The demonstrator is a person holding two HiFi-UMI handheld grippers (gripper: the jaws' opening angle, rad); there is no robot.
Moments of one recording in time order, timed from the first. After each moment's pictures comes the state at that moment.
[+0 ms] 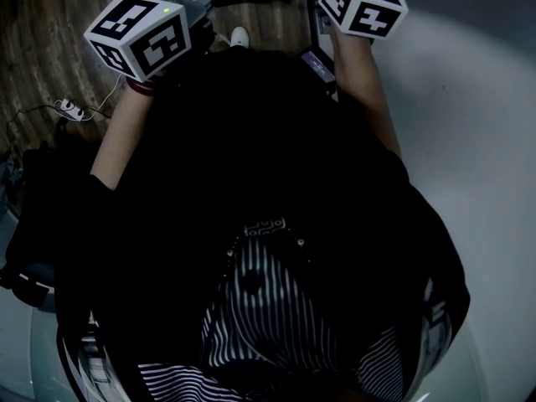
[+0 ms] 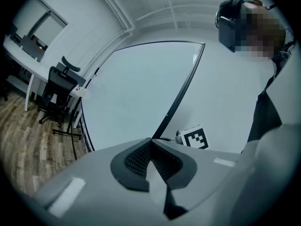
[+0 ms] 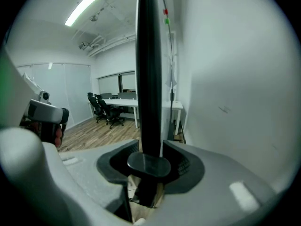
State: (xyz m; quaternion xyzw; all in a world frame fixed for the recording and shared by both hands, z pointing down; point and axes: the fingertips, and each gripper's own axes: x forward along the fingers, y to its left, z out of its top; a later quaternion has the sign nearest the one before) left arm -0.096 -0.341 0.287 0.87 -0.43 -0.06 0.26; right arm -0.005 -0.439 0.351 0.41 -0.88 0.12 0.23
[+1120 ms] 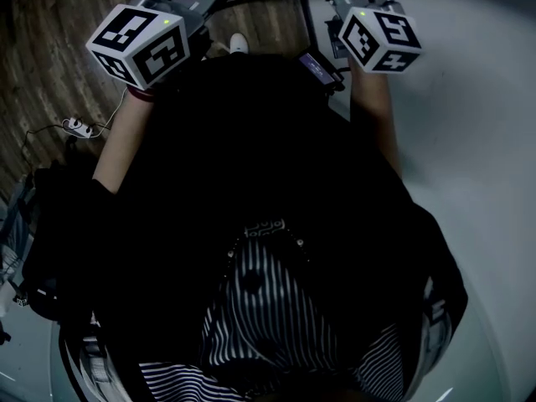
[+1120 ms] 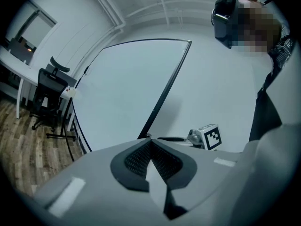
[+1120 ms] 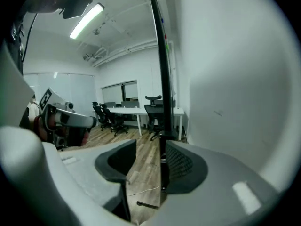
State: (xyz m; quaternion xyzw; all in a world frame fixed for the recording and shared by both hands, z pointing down) left arm -0.060 -0.345 0.282 0.89 -0.39 -0.04 0.23; right arm 0.059 -0.403 0.318 0.40 -0.89 0.11 0.17
